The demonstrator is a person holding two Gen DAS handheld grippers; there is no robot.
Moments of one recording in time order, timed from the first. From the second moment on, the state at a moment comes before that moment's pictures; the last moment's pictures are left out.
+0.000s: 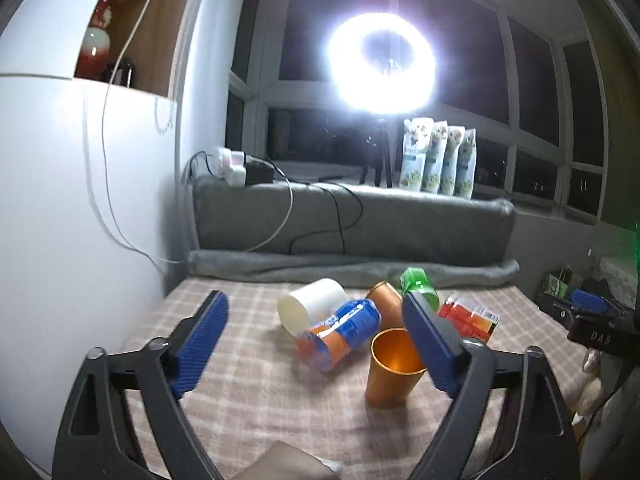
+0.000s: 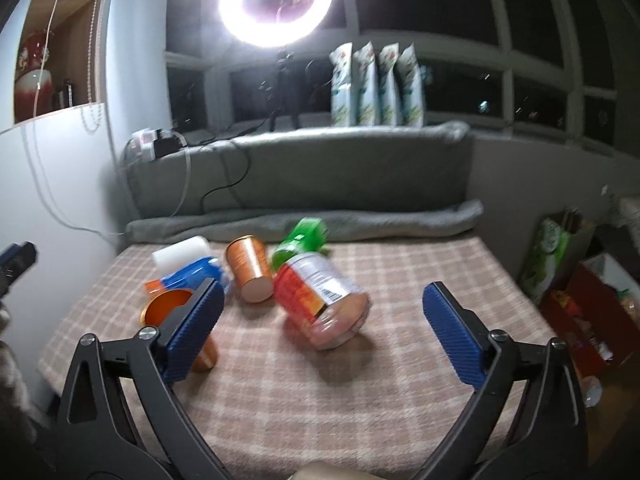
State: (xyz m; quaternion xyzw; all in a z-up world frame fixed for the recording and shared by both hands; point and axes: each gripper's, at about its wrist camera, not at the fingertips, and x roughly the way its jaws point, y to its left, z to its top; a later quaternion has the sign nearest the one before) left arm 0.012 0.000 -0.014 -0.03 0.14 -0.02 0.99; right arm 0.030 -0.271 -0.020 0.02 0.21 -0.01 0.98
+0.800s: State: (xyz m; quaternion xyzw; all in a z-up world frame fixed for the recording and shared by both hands) left arm 0.004 -0.003 -0.007 -0.04 0.14 -0.04 0.99; right arm 0.025 -0.265 -0.009 0.01 0.19 -0.02 0.98
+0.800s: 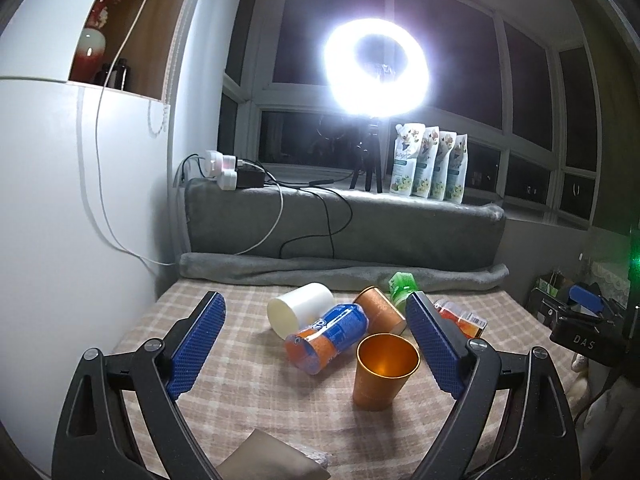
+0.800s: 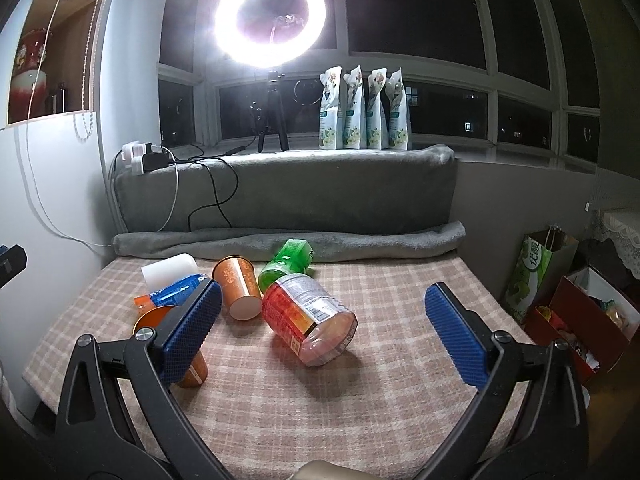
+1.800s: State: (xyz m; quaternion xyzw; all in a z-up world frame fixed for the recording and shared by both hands) left arm 0.004 -0.004 -0.006 -0.04 0.14 -0.04 0.99; right arm 0.026 -0.266 -0.009 0.01 0.19 -0.02 0.98
